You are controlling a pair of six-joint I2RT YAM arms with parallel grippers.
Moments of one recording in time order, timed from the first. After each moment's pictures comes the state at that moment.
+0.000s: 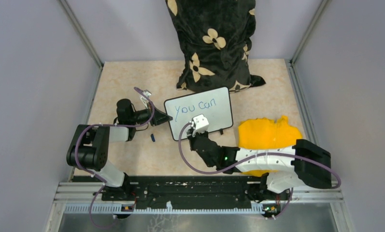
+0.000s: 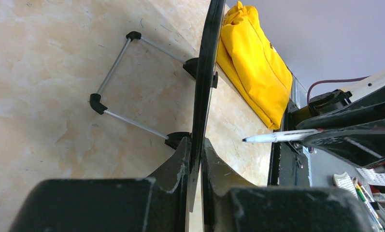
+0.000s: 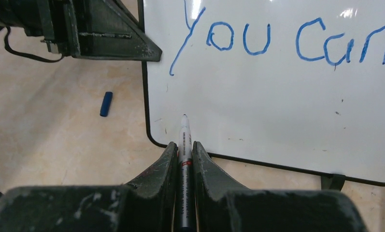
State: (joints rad) left arm -0.12 1.60 0.53 0.88 1.07 -0.49; right arm 1.28 1.29 0.68 0.30 0.76 0.33
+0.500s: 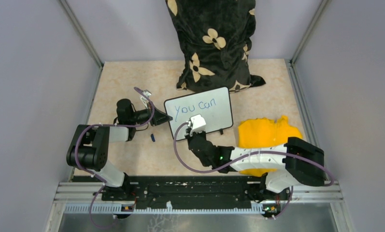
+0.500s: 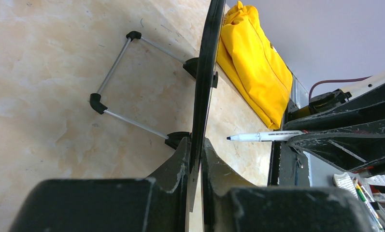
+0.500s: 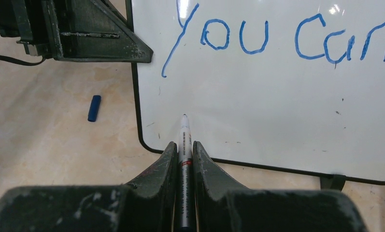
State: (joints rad) left arm -0.12 1.60 0.53 0.88 1.07 -0.48; right arm 1.28 1.39 0.70 0.34 0.80 0.33
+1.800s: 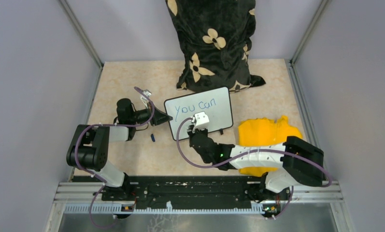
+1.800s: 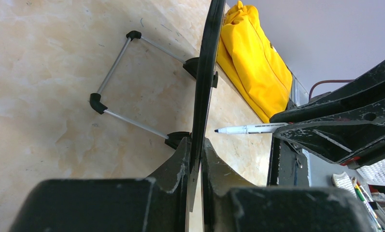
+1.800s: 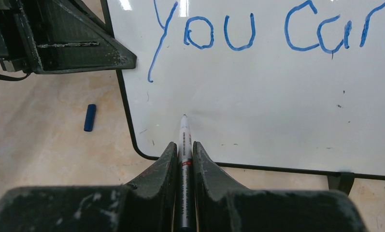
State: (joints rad) left arm -0.12 1.60 0.54 0.86 1.07 -0.48; right arm 1.23 1.40 0.70 0.35 0.78 0.40
